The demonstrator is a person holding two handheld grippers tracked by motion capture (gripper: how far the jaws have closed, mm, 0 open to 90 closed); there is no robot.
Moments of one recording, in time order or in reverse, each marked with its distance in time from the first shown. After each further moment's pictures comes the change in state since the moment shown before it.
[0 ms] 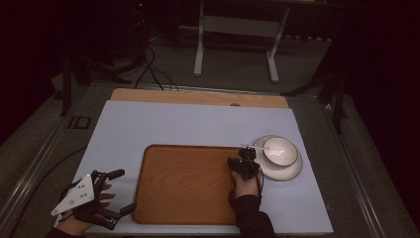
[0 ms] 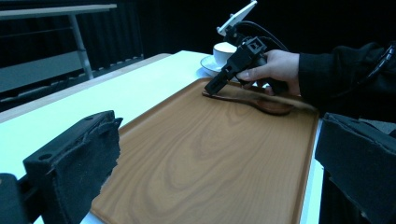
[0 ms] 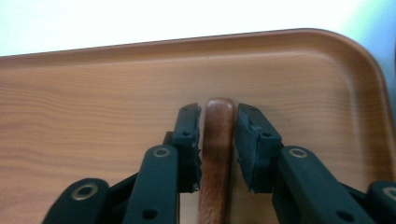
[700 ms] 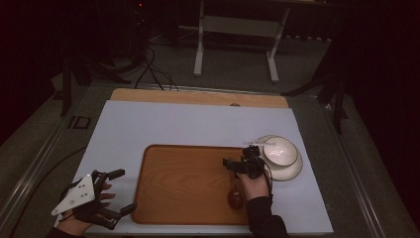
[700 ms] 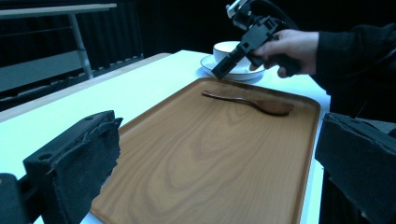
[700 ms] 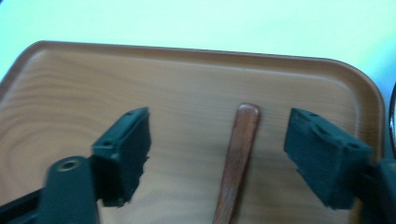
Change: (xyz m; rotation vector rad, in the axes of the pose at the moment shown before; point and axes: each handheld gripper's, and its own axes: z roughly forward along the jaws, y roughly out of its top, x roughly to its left) left arm 0.000 0.000 0.001 0.002 0.001 -0.001; right arm 0.000 0.012 -0.036 0.010 0.145 -0.151
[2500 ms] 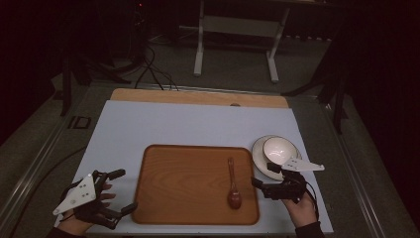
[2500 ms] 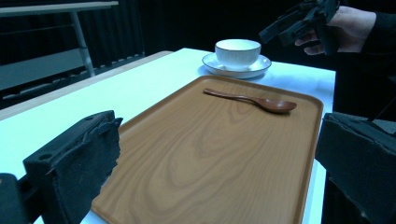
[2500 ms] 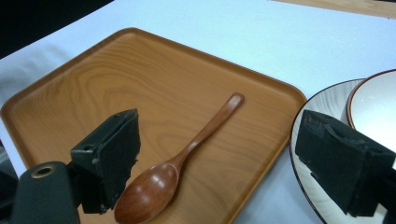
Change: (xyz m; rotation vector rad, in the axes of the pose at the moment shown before) left arm 0.000 -0.001 0.002 0.009 0.006 -0.002; right arm -0.052 -0.043 -0.098 -0.188 0.212 -0.338
